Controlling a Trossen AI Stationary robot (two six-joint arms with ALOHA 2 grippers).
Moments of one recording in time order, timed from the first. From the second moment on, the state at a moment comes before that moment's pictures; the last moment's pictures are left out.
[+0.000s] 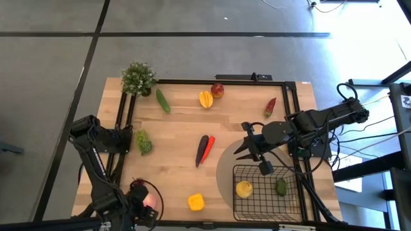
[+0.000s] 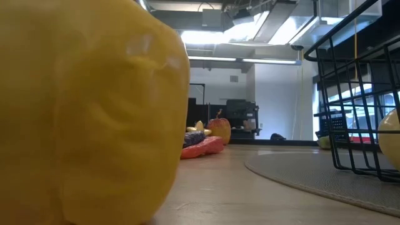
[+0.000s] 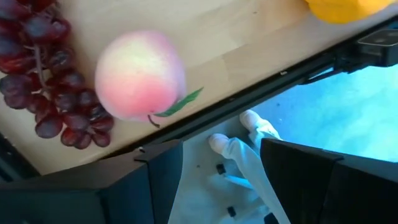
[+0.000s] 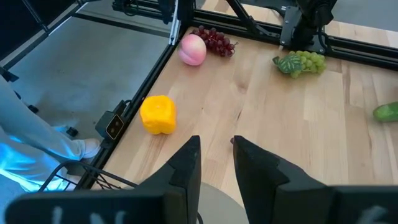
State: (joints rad) left arm -1.07 1.73 1.48 -0.96 -0.23 -2.27; right arm 0.37 1.29 1.37 -0.68 0.01 0.02
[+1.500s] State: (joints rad) left arm -1.05 1.79 1.48 -1.09 -0.19 -2.35; right arm 0.37 1.29 1.37 -0.68 0.01 0.02
